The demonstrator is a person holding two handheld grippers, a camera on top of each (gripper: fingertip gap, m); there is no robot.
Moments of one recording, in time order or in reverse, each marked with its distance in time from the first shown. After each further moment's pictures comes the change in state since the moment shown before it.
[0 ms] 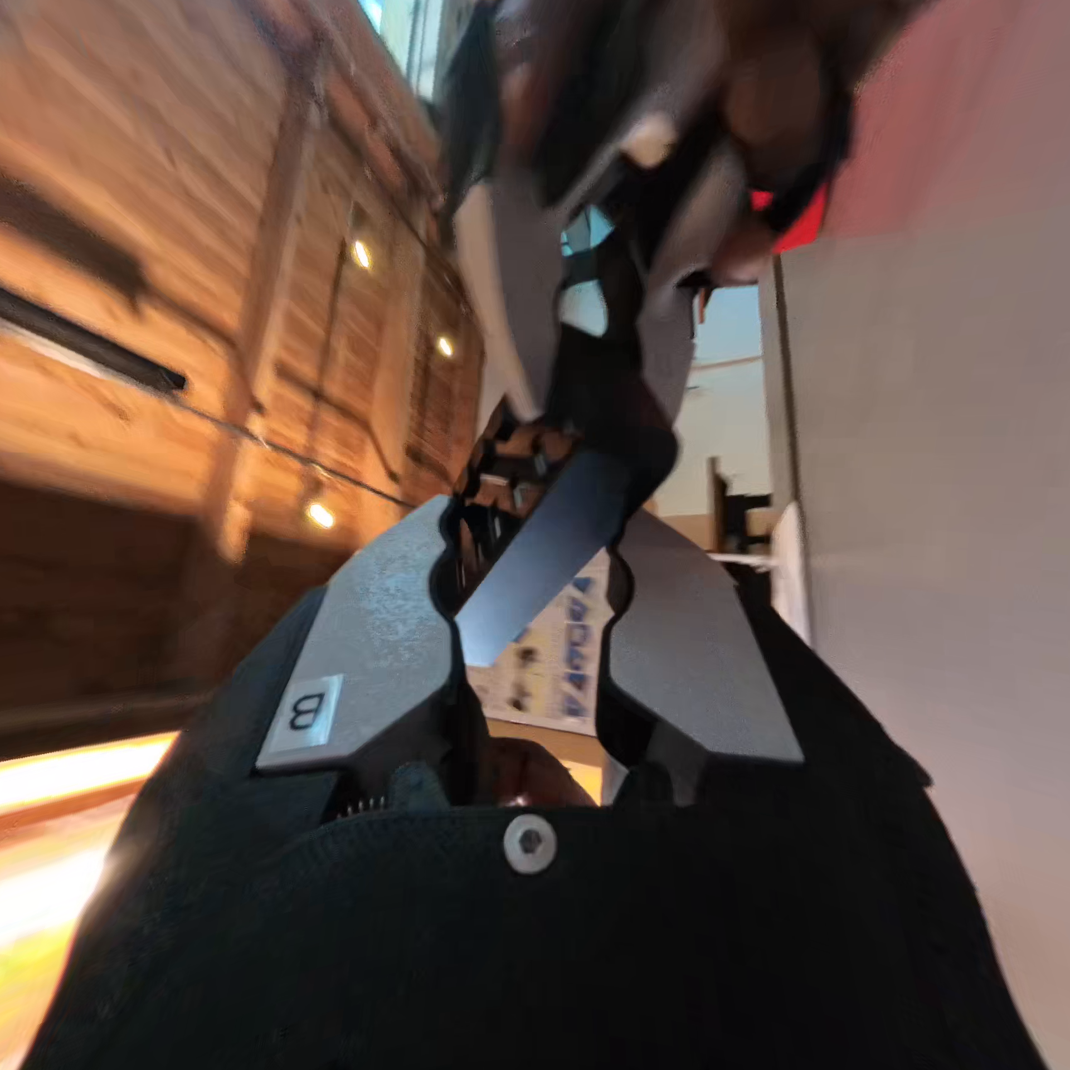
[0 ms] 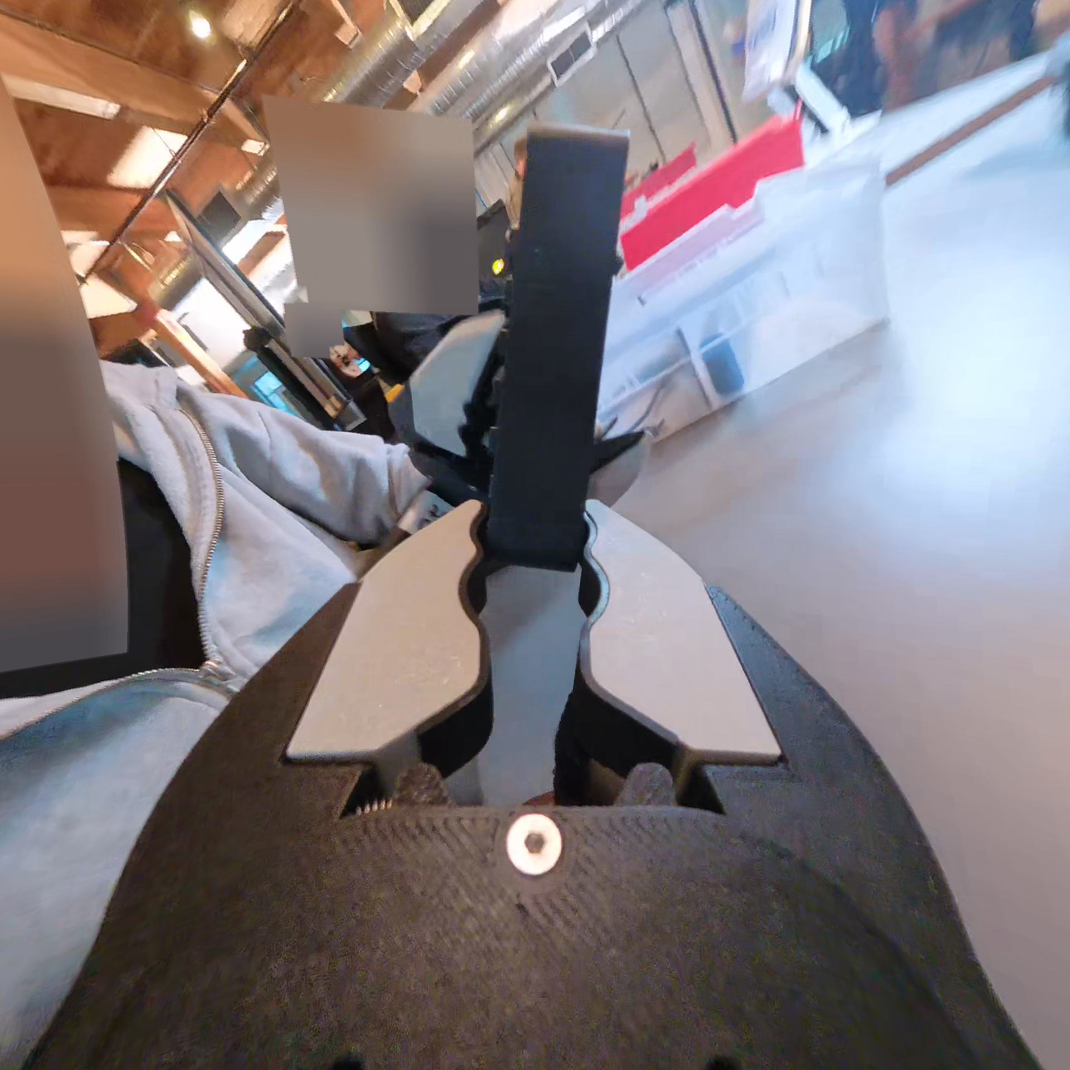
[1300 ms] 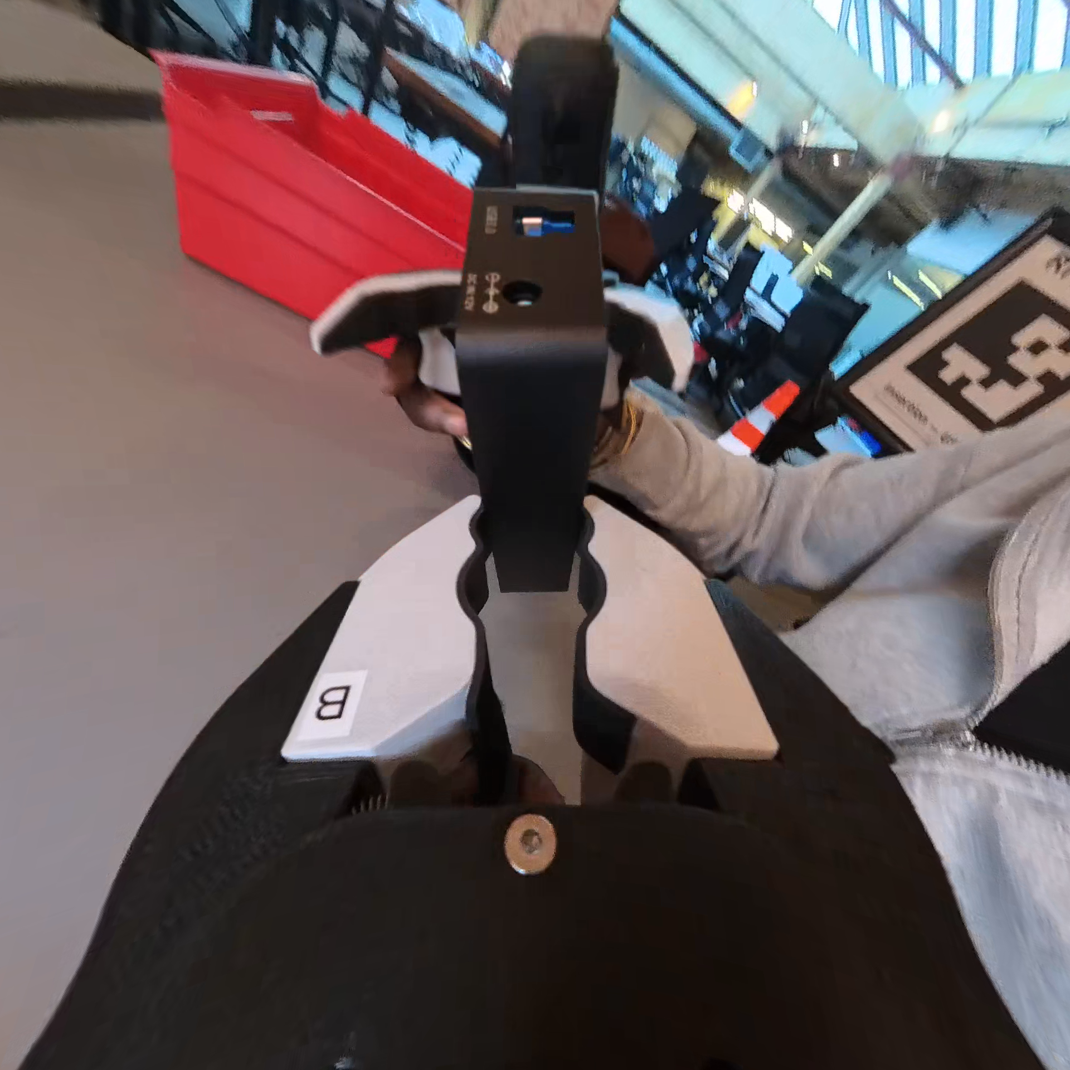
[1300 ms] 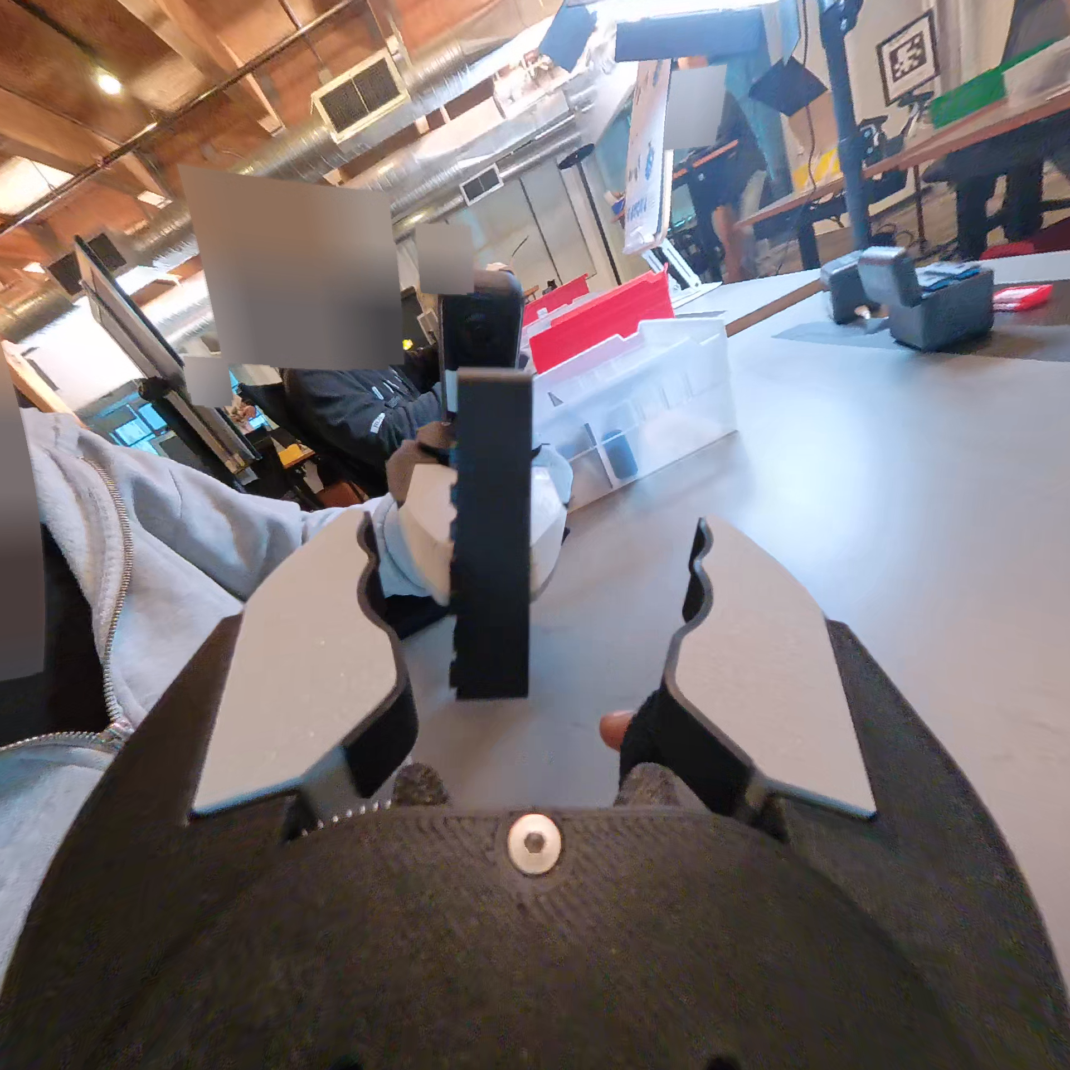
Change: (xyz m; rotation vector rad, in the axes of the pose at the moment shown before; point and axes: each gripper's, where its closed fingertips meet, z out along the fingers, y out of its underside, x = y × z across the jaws) left arm 0.018 -0.052 -0.025 0.164 1.092 -2.181; right arm 0.009 -0.033 -0.024 0.153 0.174 -0.137
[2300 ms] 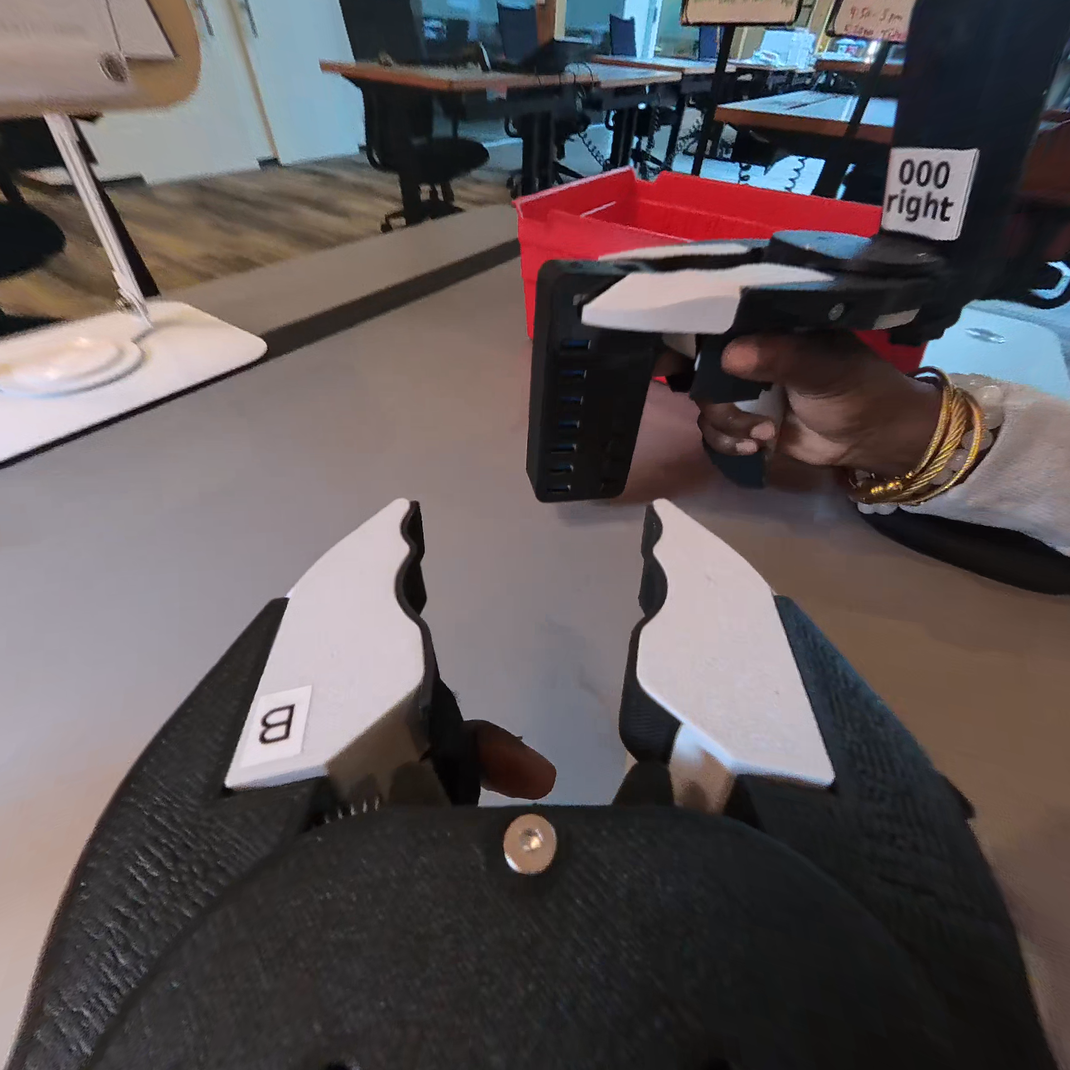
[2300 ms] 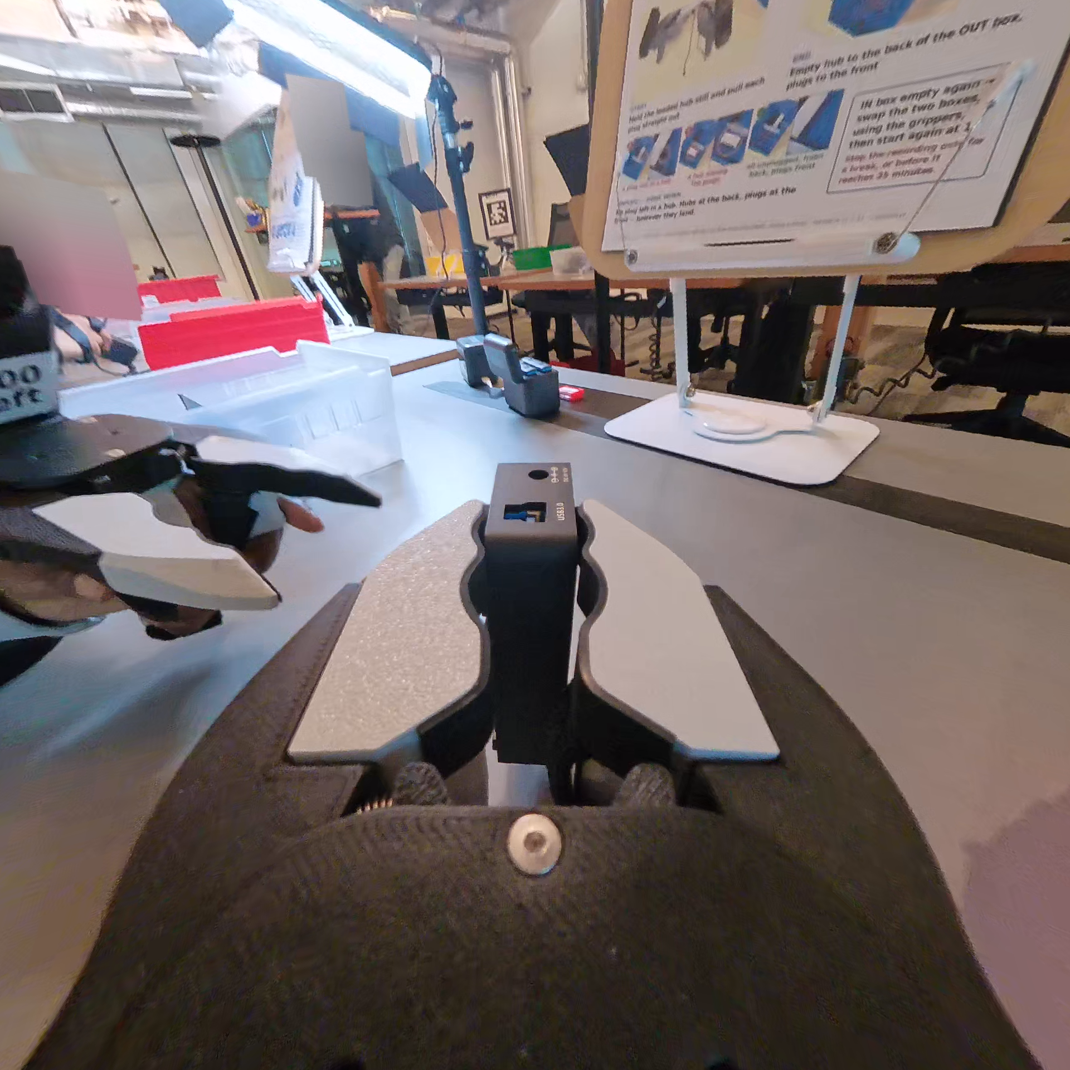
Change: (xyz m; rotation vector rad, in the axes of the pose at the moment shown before) left arm -0.069 -0.012 -0.017 0.085 -0.605 0.339; right arm 0.079 -0.020 -0.046 0.080 0.631 -0.371
